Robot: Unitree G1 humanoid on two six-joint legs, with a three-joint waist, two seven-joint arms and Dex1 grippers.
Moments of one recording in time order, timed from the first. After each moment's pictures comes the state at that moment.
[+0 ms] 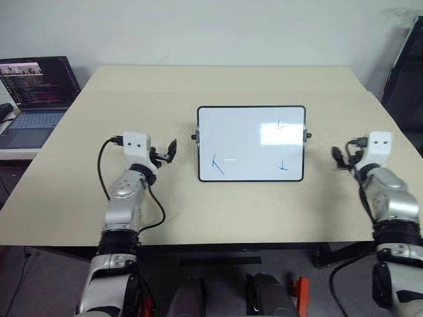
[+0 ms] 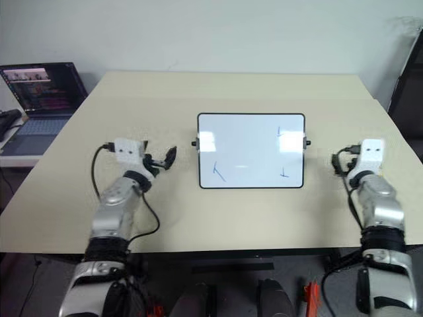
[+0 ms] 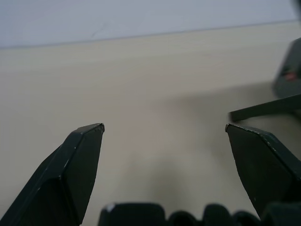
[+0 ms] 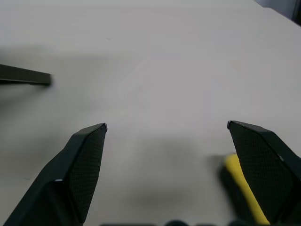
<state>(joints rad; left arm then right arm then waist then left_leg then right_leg) -0.47 0.38 0.17 0.30 -0.23 0.10 -0.38 -0.57 -0.59 -0.28 0.46 0.23 0.40 0.27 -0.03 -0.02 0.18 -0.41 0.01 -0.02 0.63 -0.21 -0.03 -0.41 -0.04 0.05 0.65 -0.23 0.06</state>
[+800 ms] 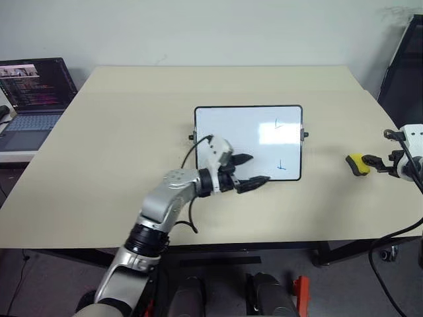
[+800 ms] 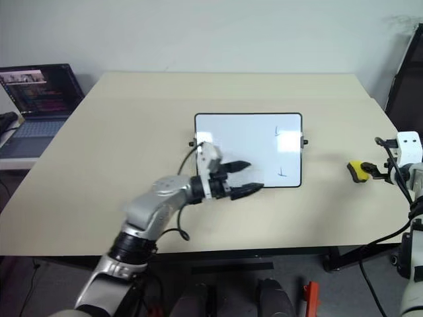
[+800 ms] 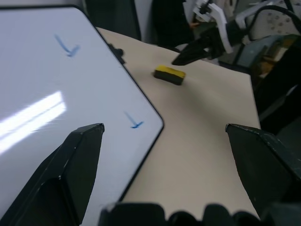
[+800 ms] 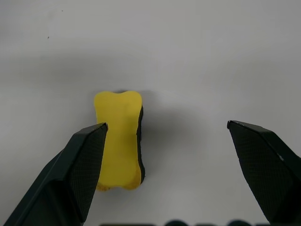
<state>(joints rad) -0.56 0.25 -0.25 0.01 -0.42 0.52 -0.80 -0.87 -0.89 -0.13 1.02 0.10 0.50 0.66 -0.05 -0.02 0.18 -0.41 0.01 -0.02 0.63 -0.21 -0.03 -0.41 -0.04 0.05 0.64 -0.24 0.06</state>
